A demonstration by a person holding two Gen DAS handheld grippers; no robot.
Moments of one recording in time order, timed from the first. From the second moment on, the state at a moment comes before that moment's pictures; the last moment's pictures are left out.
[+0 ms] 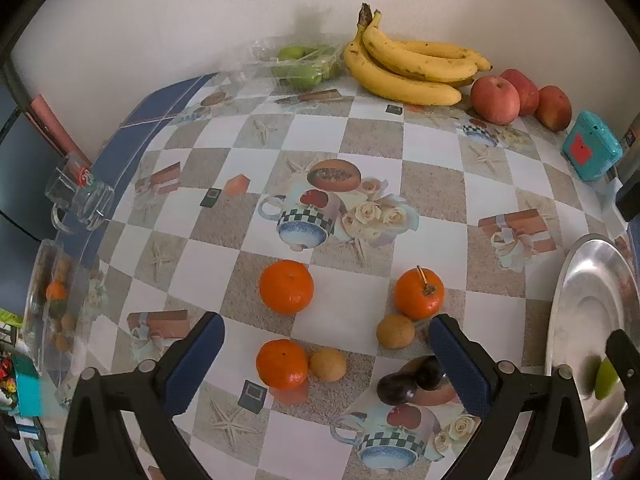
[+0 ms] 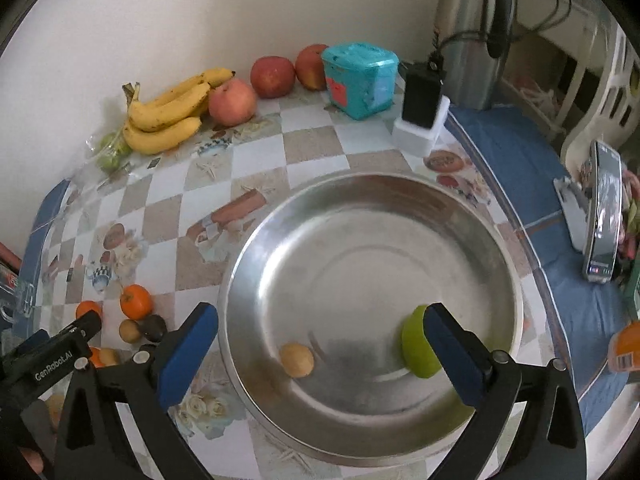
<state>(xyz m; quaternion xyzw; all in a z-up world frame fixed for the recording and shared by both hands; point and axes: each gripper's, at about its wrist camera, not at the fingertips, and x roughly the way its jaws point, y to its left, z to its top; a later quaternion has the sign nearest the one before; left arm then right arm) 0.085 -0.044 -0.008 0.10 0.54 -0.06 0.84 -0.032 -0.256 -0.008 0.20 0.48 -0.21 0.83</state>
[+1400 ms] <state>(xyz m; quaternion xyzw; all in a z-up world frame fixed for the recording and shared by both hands) 0.123 0.061 -0.035 -0.08 0.62 -0.05 0.78 0.025 -0.149 -0.042 0.21 0.52 -0.04 0.83</state>
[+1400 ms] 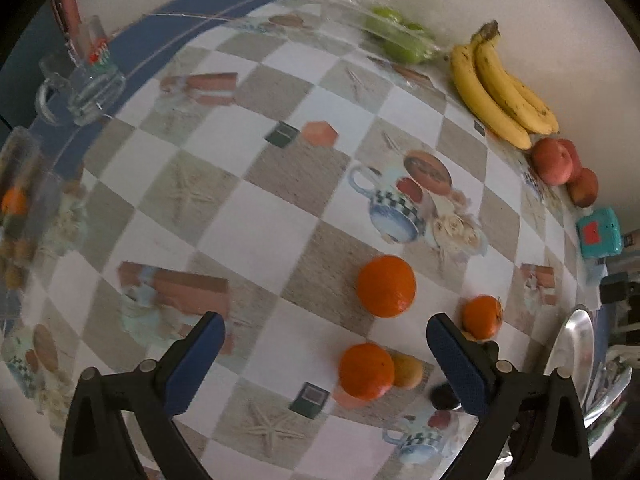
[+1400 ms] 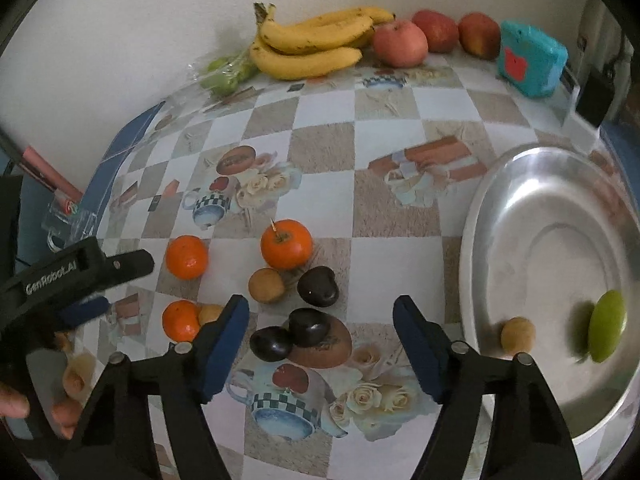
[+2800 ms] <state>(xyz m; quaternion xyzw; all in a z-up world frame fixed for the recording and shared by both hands) 0.116 0.056 -0.063 -0.17 0.67 -0.07 0.72 0.035 -0.149 -0.071 0.30 0.55 -0.05 0.78</state>
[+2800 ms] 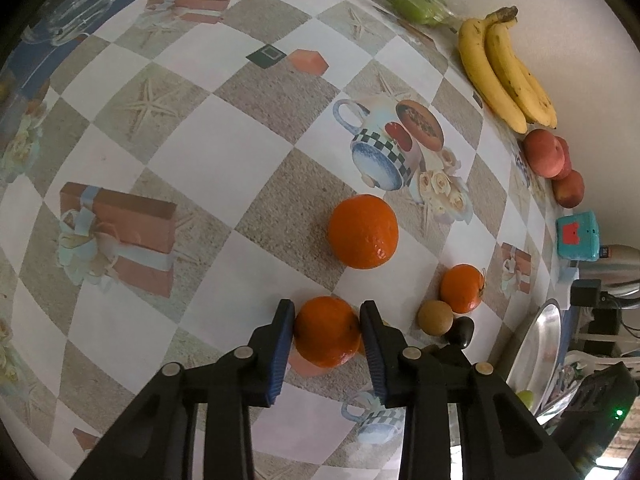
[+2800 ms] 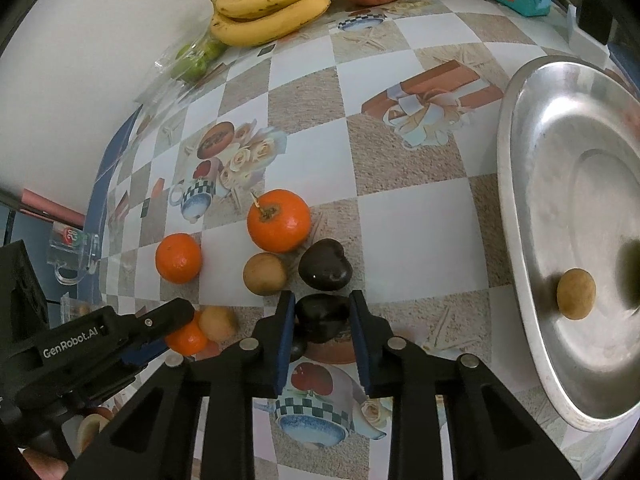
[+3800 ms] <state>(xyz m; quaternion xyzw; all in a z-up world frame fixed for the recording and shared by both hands) 0.110 0.059 -0.021 -0.19 0.62 -0.09 0.76 0.017 -0.171 -0.042 0.35 0.51 -0.04 0.78</state>
